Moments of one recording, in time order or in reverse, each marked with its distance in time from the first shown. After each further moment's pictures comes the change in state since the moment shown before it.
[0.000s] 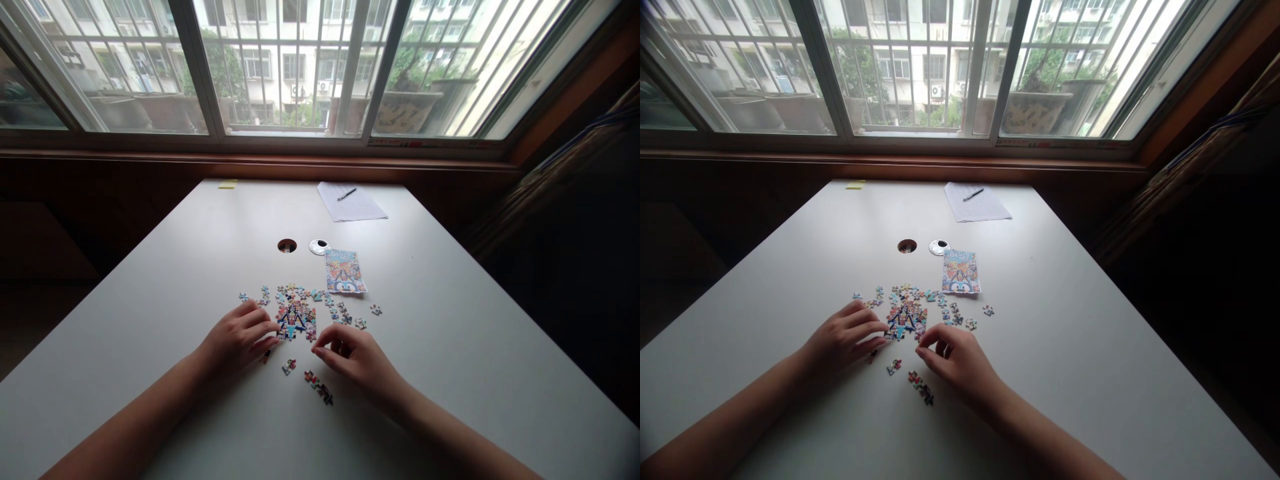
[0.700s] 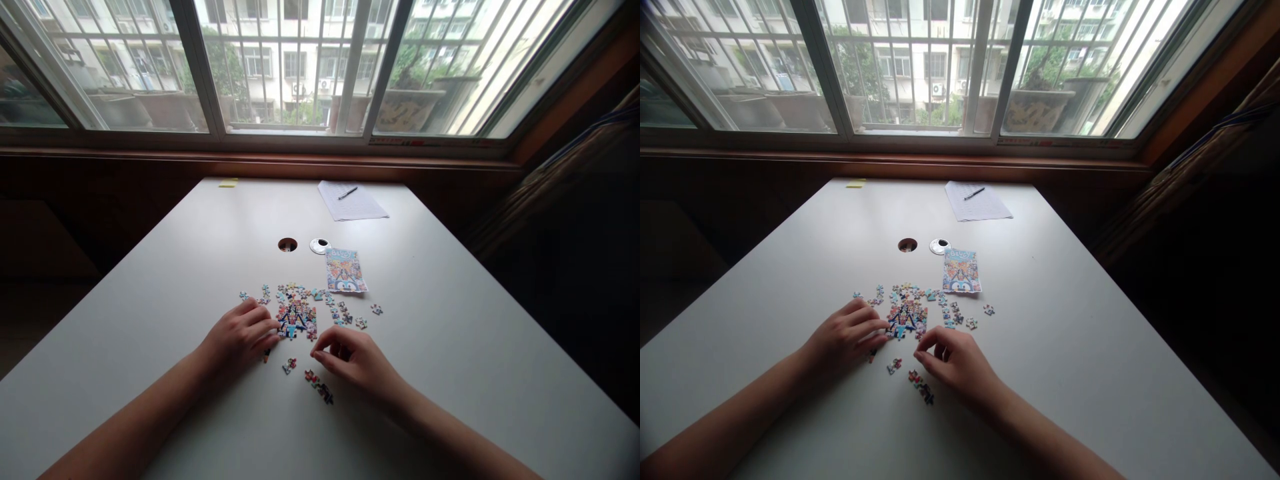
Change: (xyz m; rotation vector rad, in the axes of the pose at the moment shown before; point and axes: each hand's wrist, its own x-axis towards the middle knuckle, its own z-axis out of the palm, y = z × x) left_hand 0.002 0.003 0.000 0.034 -0.008 -0.042; right_hand -0.002 0.001 0.001 0.013 -0.035 -0.025
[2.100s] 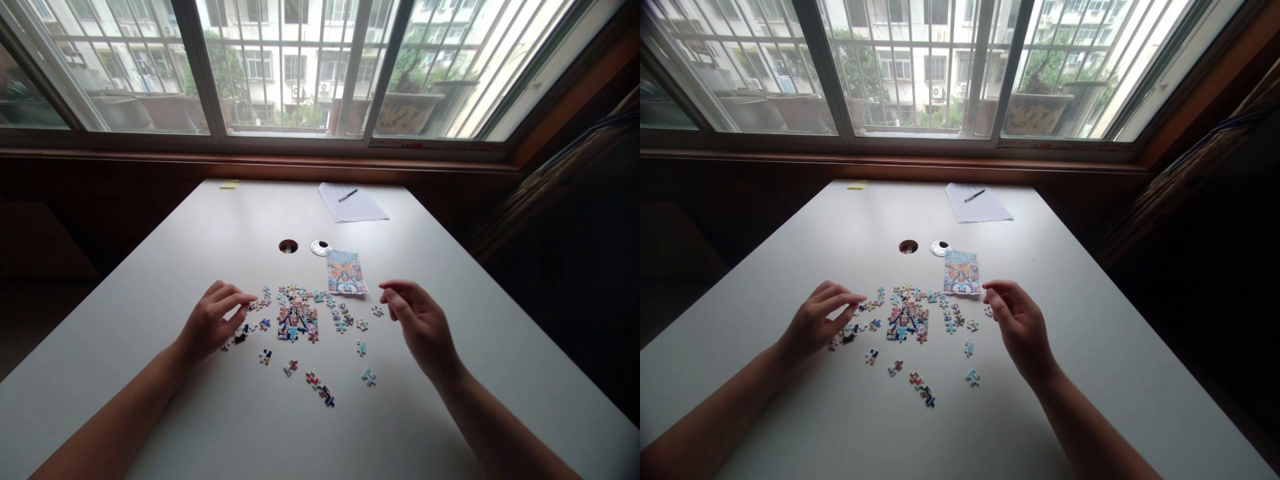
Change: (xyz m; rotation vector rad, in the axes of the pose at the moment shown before) left_hand -0.012 -0.035 -0.025 -0.084 0.236 -0.193; right_hand 0.006 0.016 -0.071 0.139 0.614 -0.116
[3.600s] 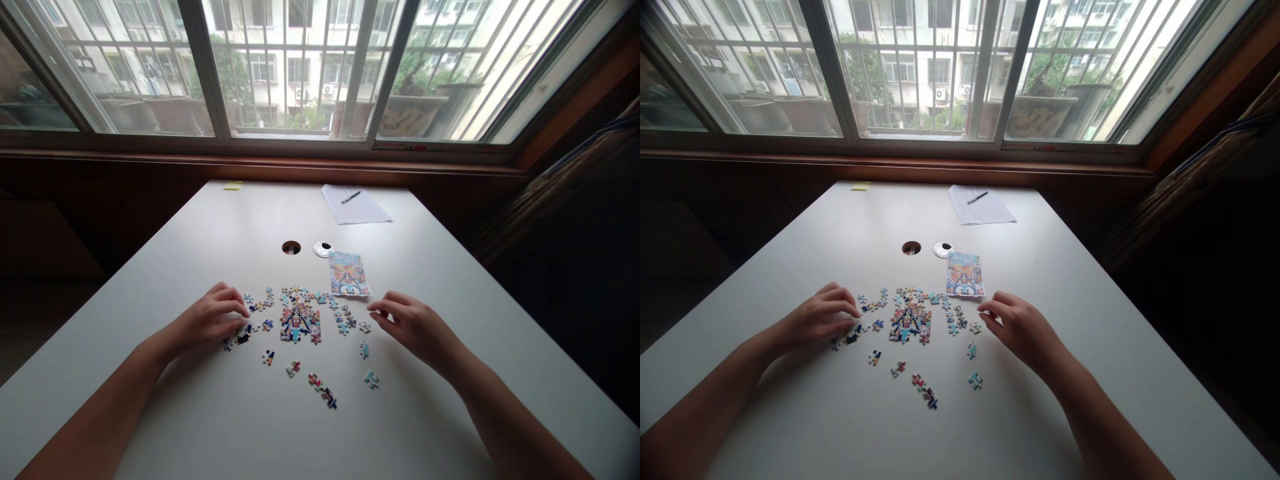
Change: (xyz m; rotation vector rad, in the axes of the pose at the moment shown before) left_hand -0.008 -0.035 -0.022 -0.104 -0.460 -0.035; right_hand 0.019 0.025 -0.027 -0.767 -0.479 -0.417
